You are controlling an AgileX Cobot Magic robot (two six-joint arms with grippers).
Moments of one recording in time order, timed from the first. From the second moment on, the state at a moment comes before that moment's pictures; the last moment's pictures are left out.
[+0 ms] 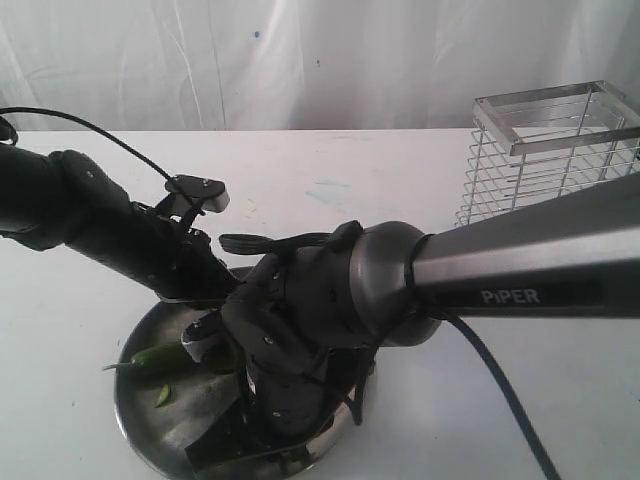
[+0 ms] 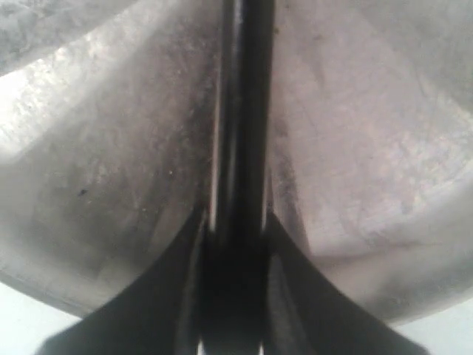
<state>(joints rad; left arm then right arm) -0.30 1.83 -1.02 -0.87 0.46 0.88 1.01 1.96 -1.19 -0.08 0.77 0.46</state>
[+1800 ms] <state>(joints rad) -0.30 1.75 -0.90 -0.96 0.24 0.84 1.01 1.99 -1.19 -0.41 0.87 0.46</state>
